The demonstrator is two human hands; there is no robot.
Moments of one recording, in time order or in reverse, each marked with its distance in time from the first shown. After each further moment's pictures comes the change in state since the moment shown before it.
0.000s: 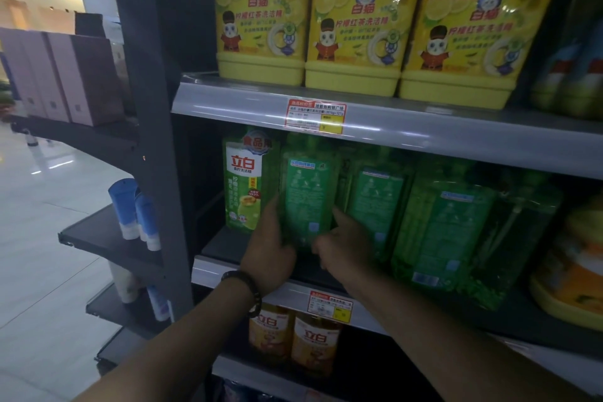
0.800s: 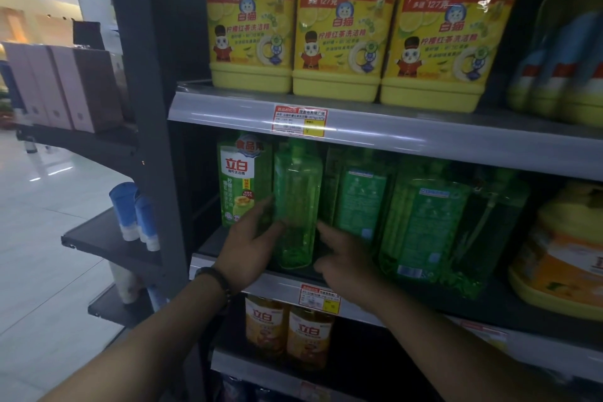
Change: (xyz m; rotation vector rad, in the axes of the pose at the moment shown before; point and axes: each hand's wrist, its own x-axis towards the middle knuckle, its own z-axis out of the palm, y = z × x) left_hand -0.013 0.023 -0.019 -0.114 0.029 -0.091; right_hand -0.026 0.020 -0.030 -0.150 -0.299 -0.128
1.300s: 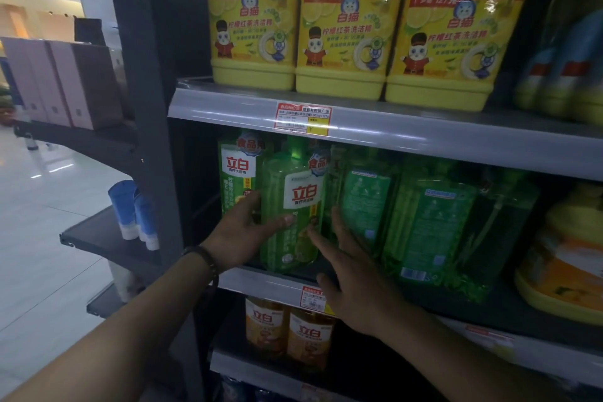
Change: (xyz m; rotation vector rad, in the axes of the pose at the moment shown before) left_hand 0.027 -0.001 -0.024 -0.049 -0.128 -0.015; right_hand -0.031 0.006 -0.010 -0.642 -0.028 -0.213
